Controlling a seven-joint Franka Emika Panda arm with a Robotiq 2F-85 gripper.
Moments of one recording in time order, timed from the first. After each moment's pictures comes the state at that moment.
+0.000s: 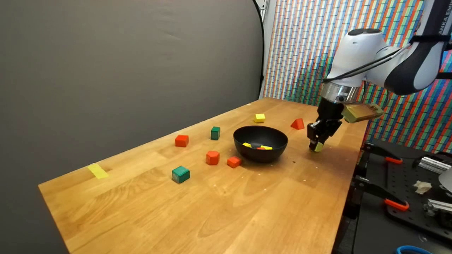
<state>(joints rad) 0.06 0.26 -0.29 -2.78 -1.17 3.22 1.31</state>
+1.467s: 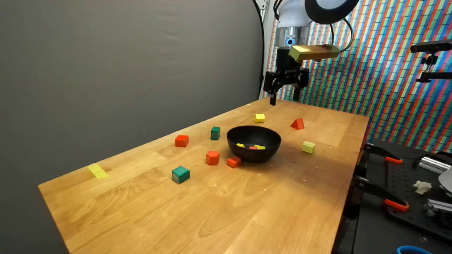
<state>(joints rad) -0.42 0.03 0.53 -2.46 -0.15 2.47 0.68</state>
